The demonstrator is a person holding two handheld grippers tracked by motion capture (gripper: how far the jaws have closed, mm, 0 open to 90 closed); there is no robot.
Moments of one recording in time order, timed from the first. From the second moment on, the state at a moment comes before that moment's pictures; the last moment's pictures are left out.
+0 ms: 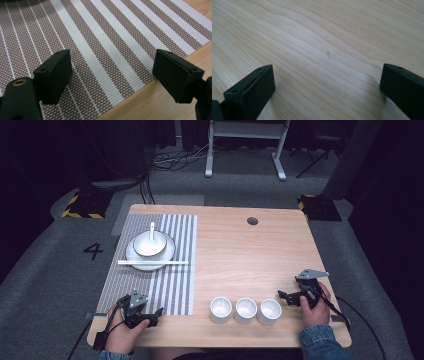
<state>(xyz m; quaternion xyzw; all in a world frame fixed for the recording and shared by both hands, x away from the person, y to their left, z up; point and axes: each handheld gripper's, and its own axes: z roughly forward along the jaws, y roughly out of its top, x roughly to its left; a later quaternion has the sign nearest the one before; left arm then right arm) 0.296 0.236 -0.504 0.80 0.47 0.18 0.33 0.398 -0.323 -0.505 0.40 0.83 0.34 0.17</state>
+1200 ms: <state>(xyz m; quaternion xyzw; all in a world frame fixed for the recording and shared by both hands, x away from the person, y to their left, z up) 0.280 0.222 -0.459 0.79 0.46 0.18 0.37 0.398 -0.323 -0.505 0.40 0.83 0.34 0.17</state>
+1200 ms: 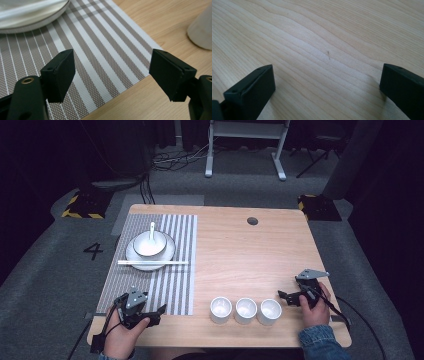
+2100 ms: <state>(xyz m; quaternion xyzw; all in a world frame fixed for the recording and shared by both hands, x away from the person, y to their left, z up) 0.267 0.203 -0.419 0.76 0.43 0.21 0.44 0.398 -0.323 -0.505 0.40 0.83 0.34 0.17</state>
